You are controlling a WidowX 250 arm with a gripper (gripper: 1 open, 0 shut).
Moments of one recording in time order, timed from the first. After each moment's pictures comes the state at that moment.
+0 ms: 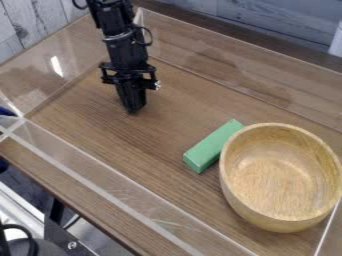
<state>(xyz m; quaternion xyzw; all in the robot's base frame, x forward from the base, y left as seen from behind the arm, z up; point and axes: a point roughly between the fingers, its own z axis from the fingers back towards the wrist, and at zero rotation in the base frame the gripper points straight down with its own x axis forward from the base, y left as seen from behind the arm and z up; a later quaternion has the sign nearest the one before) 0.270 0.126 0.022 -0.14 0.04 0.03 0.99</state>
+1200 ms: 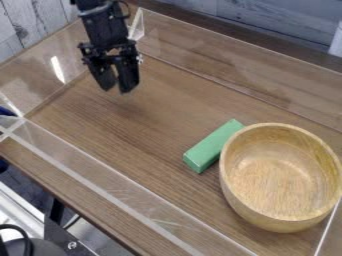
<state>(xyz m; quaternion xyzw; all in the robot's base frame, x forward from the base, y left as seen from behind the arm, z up) 0.269 0.128 0.061 -0.16 0.05 0.04 0.99</state>
